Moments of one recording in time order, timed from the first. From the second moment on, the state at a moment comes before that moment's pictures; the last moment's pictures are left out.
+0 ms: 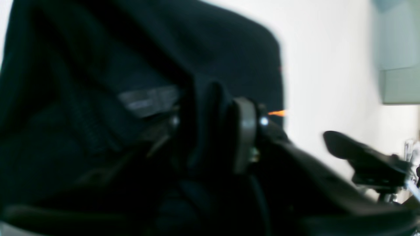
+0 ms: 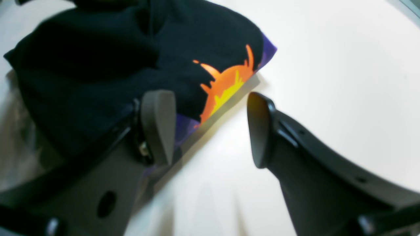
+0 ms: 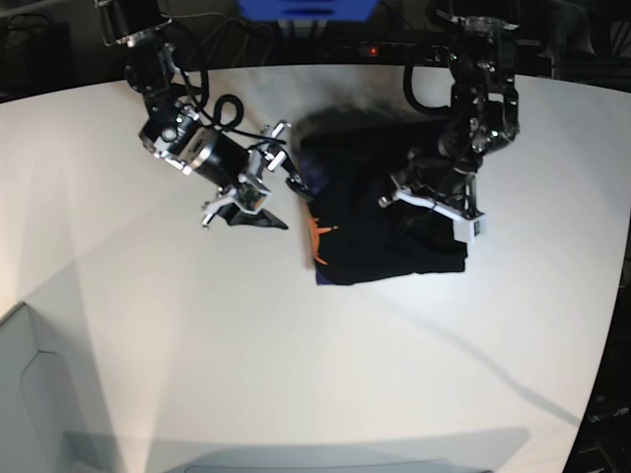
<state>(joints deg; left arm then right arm) 14.0 -10.8 -2.0 108.6 -43.9 13.2 47.5 -10.7 10.6 -13.6 93.6 -2.5 35.9 -5.5</state>
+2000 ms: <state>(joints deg) 25.7 -6.2 -37.0 116.9 -57.8 13.1 47.7 -11.0 8.7 -11.7 93.6 -2.5 35.9 -5.4</state>
